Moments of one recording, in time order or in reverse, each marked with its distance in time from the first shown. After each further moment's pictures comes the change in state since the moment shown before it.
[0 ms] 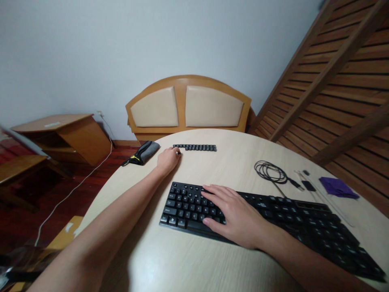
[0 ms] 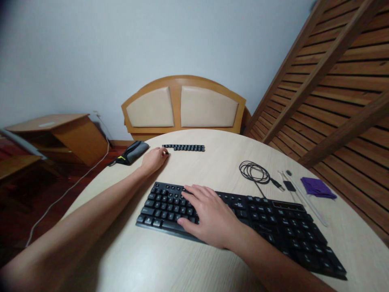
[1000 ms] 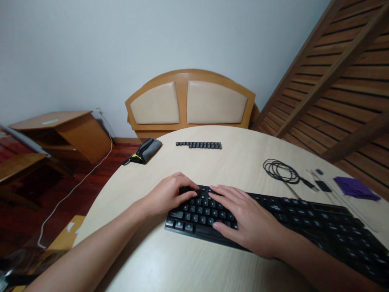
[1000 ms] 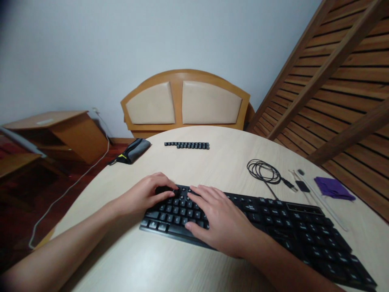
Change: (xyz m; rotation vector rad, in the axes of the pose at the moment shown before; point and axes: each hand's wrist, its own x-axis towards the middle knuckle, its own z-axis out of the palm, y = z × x) left_hand -0.114 0.017 -0.062 -0.572 -0.312 0.507; right_hand -0.001 0.001 0.000 0.007 0.010 -0.005
